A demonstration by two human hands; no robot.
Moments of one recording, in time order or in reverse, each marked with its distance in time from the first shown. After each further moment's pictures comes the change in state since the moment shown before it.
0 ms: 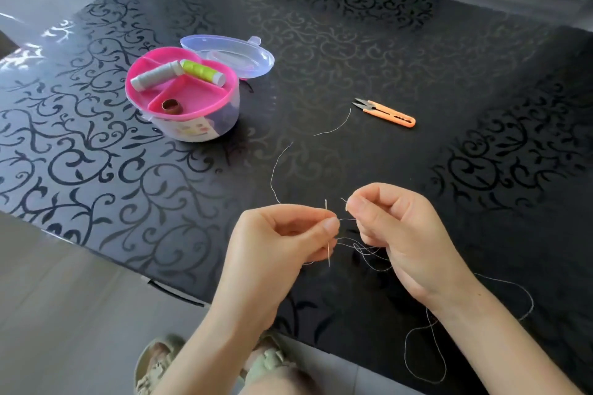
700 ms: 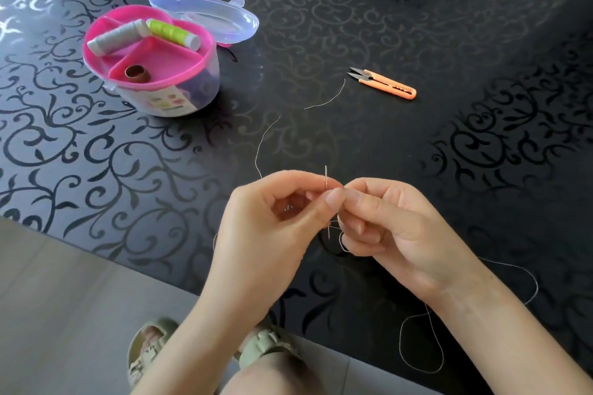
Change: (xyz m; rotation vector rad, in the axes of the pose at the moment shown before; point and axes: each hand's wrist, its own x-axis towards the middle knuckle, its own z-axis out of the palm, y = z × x) left_hand 0.003 -0.004 0.008 0.149 -0.058 0.296; right_hand 0.000 0.006 -0.007 0.291 -0.245 0.183
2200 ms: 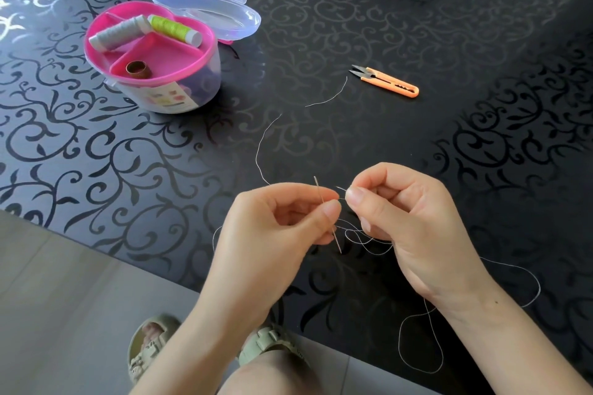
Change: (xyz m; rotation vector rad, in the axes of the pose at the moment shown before) left_hand -0.003 -0.005 0.002 -0.042 -0.006 -0.182; right_hand -0.005 0.001 0.002 -0.306 0.214 -0.264
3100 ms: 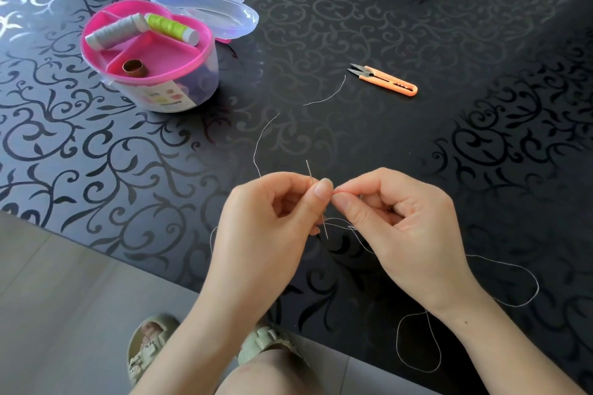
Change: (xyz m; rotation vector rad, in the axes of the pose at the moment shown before) left_hand 0.002 0.005 0.003 0.174 0.073 0.145; right_hand -0.007 0.004 0.003 -0.419 0.065 -0.291
